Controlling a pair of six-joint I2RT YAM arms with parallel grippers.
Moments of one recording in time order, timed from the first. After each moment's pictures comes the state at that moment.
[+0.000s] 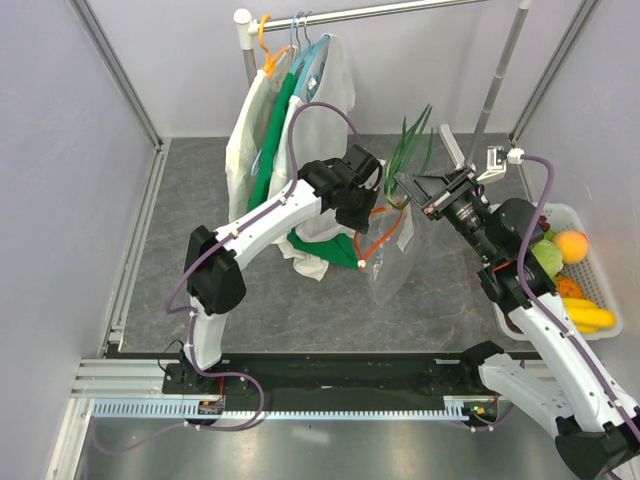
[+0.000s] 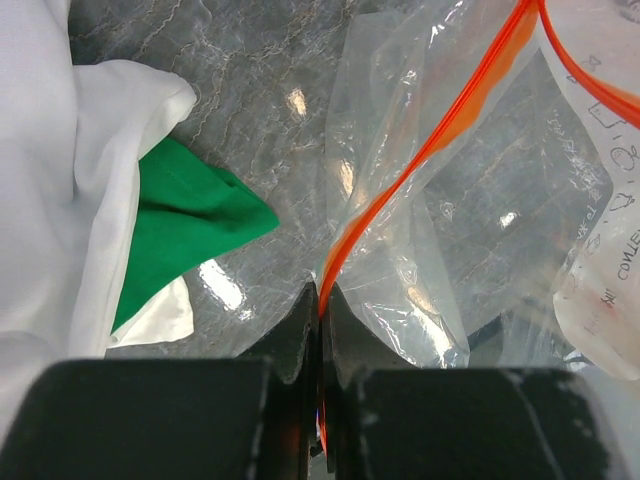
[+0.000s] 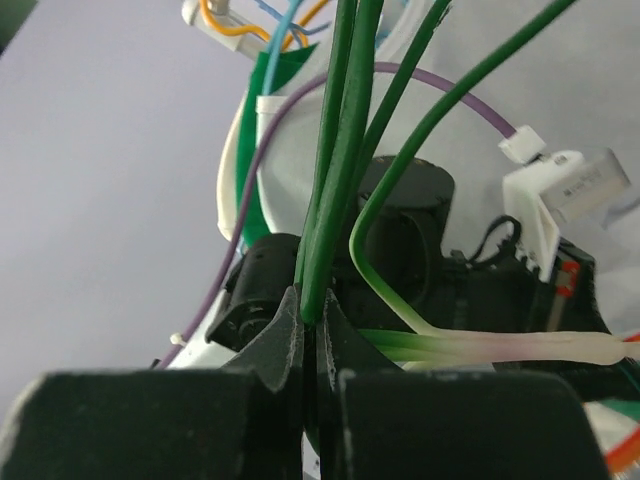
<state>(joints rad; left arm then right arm) -0.82 2.01 1.96 -0.95 0.08 -0.39 0.40 0.85 0.93 0.12 -0.22 1.09</state>
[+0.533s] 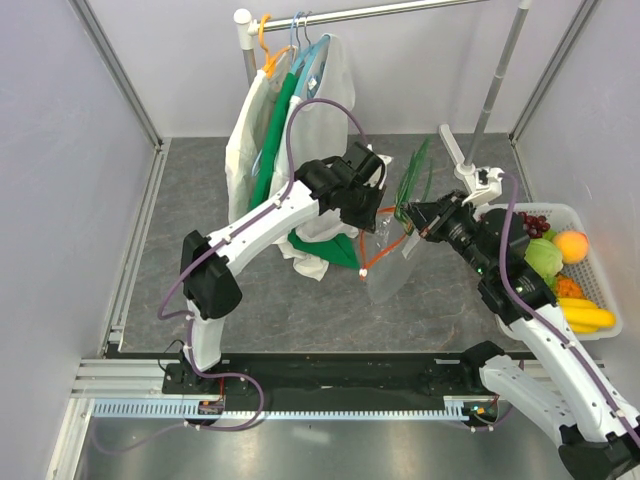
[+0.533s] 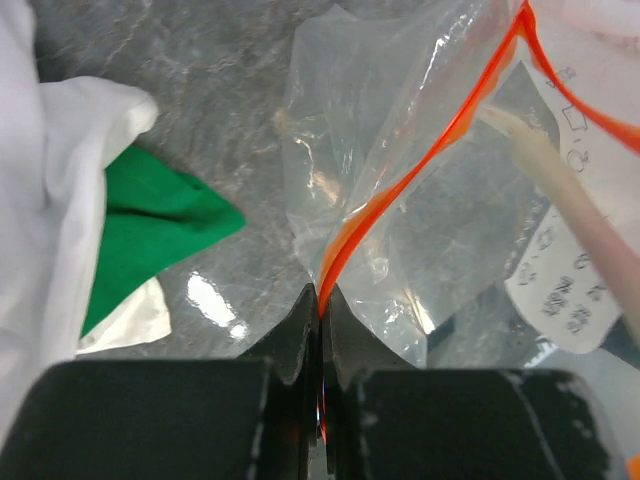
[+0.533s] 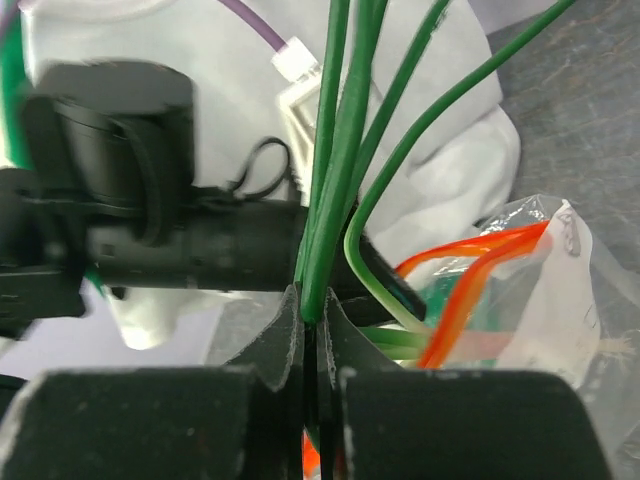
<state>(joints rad) -0.84 1.98 1.98 -0.95 0.10 -0.39 0.42 0.77 0.88 -0.18 -0.09 0.78</state>
